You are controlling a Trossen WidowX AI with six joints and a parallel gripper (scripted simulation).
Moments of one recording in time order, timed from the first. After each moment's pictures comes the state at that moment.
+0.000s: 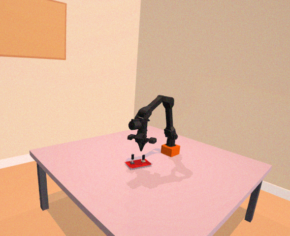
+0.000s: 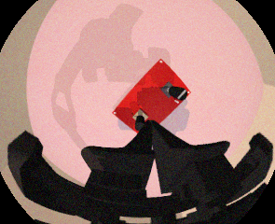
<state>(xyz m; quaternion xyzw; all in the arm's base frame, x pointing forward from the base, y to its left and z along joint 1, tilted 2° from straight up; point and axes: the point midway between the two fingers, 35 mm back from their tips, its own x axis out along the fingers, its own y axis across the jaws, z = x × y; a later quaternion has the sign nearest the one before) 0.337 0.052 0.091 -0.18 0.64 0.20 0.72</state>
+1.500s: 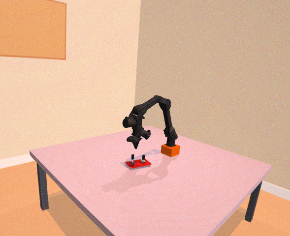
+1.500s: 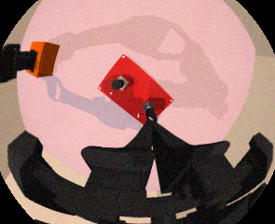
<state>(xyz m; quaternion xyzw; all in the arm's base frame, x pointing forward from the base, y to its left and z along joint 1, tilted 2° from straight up) 0.372 0.041 0.112 -0.64 0.32 0.60 0.37</state>
